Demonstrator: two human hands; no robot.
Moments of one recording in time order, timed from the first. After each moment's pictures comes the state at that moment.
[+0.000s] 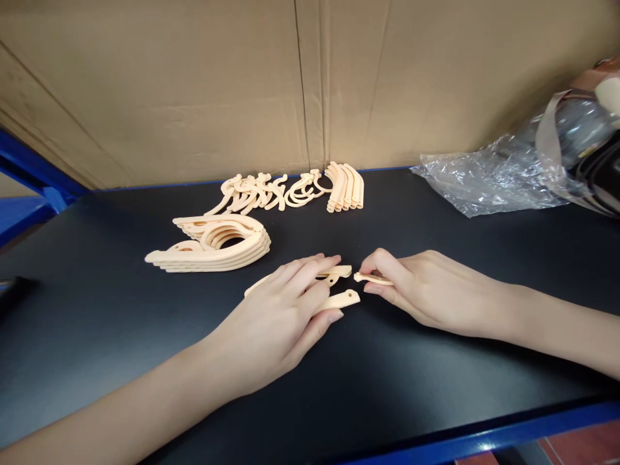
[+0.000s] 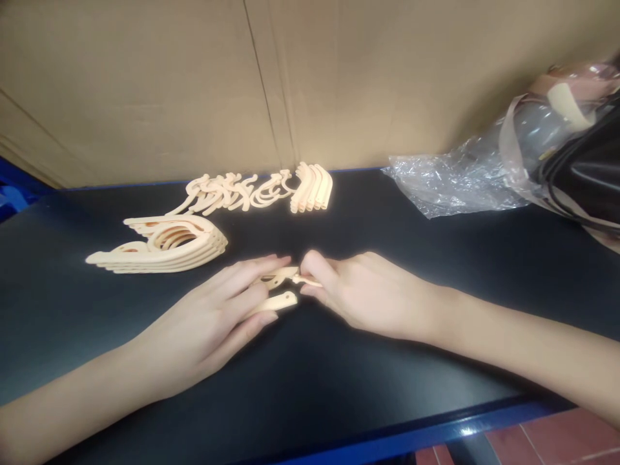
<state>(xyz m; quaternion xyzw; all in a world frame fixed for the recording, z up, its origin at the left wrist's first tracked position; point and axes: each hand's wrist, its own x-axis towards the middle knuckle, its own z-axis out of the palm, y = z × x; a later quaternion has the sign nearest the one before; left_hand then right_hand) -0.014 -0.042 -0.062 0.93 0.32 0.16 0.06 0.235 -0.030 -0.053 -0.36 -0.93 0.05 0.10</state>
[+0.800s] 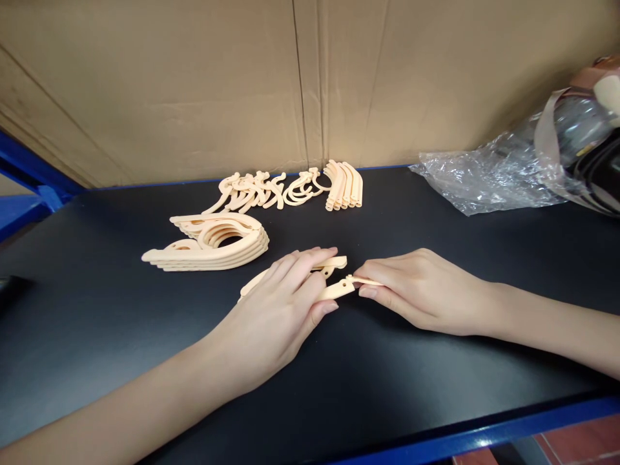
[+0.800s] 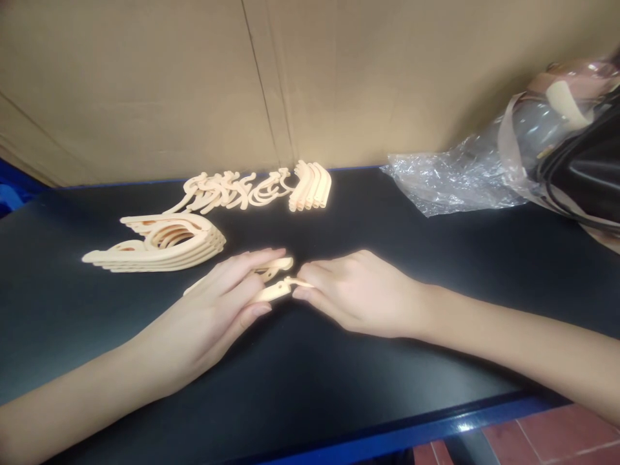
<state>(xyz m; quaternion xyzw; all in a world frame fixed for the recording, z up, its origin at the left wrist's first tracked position) -0.014 -0.041 -0.066 0.93 0.32 0.18 0.03 0.231 -0.029 -0.056 -0.31 -0.93 0.10 0.15</state>
